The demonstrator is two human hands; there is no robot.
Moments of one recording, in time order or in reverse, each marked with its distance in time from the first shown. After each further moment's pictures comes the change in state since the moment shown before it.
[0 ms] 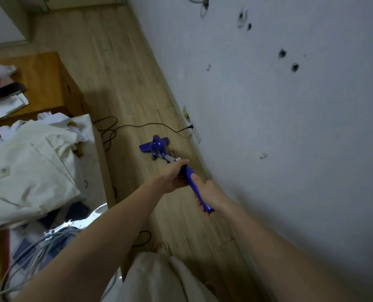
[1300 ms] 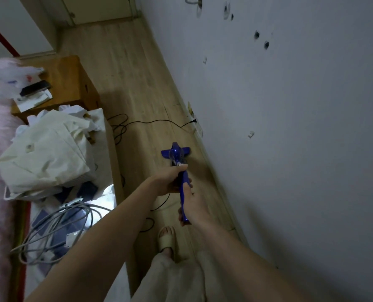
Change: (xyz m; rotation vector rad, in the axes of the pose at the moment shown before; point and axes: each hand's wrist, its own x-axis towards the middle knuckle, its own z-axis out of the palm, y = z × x) left_hand -0.087 -0.105 0.024 0.244 0.003 0.017; right_hand -0.104 0.099 0.052 0.294 0.082 -0.032
